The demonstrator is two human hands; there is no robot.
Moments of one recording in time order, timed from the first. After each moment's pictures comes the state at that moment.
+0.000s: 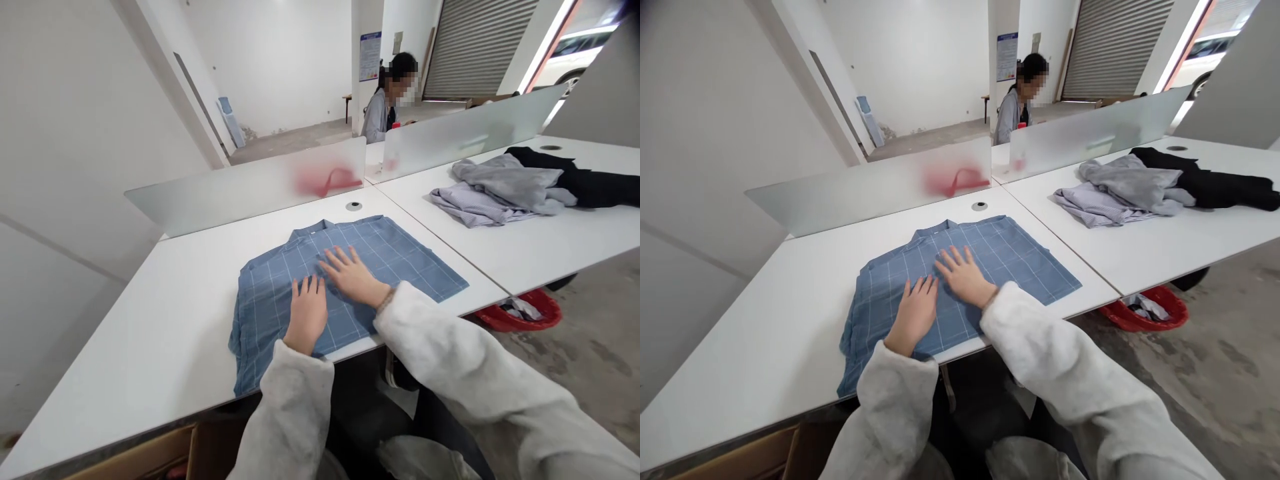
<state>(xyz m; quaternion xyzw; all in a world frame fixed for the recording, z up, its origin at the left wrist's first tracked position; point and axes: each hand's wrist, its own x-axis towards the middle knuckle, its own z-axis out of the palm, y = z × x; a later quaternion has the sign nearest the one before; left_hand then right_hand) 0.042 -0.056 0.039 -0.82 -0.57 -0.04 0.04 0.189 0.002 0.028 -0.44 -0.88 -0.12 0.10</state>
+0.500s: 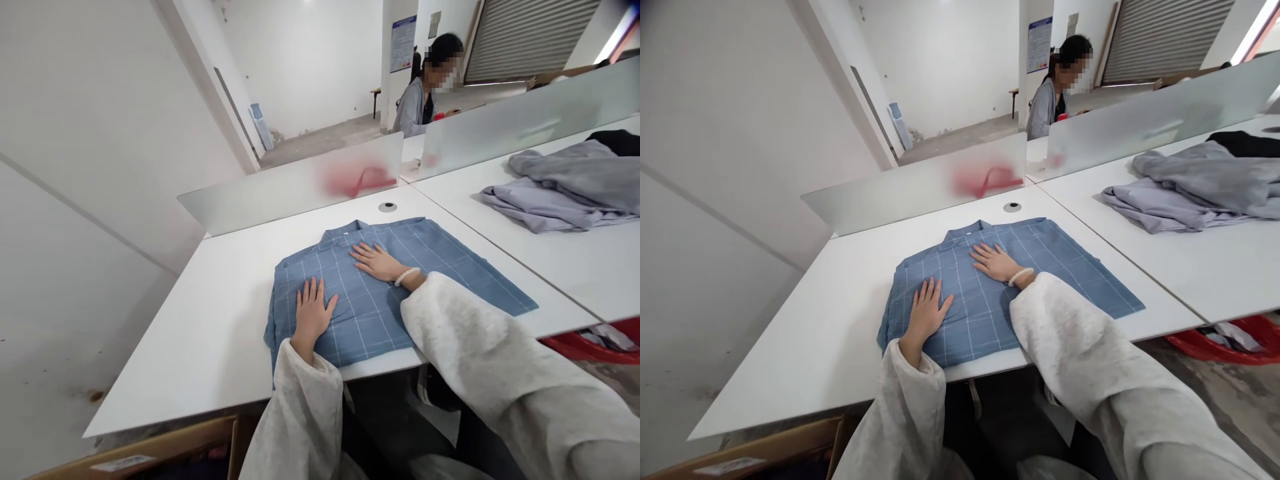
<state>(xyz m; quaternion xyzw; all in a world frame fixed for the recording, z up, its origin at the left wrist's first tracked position) -0.036 -0.025 -0.010 -0.73 -0.68 -0.04 -0.01 0.199 0.110 -0.030 -0.42 -0.90 0.00 0.10</state>
